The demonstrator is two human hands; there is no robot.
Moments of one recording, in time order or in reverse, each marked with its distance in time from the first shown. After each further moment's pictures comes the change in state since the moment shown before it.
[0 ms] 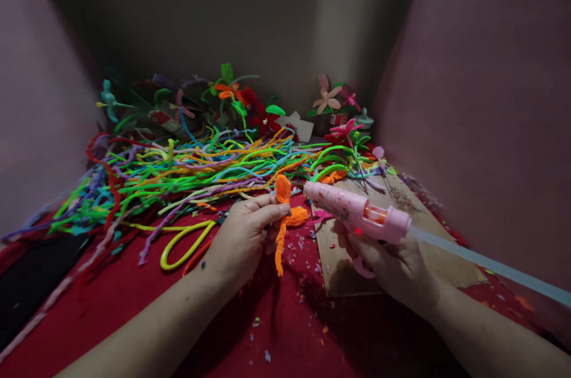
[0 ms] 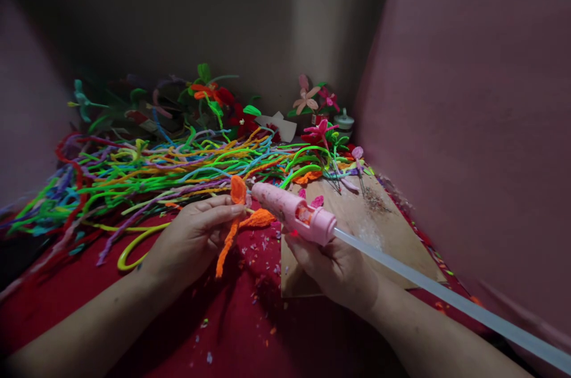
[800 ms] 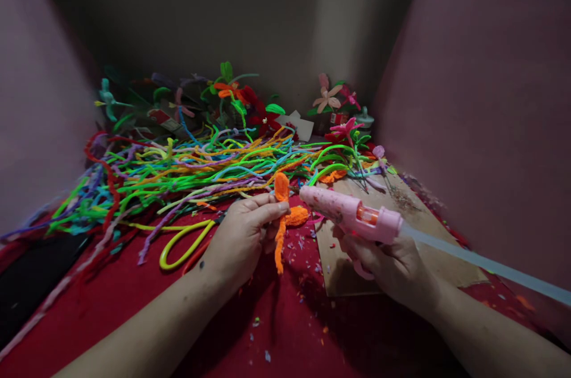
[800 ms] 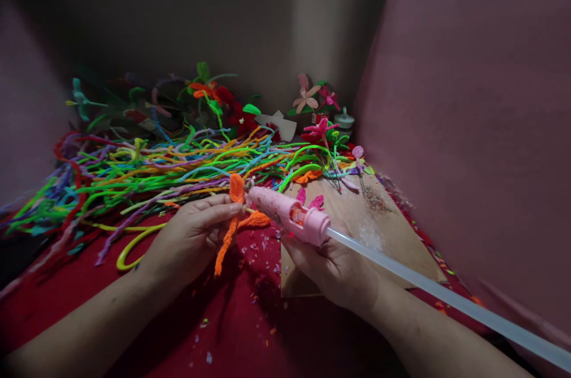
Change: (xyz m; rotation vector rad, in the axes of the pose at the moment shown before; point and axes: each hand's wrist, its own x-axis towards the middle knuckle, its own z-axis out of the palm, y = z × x) left_hand -0.003 0.004 0.001 0.005 0.024 -0.018; right_hand -0.005 0.006 -0.001 0.038 -0.036 0.081
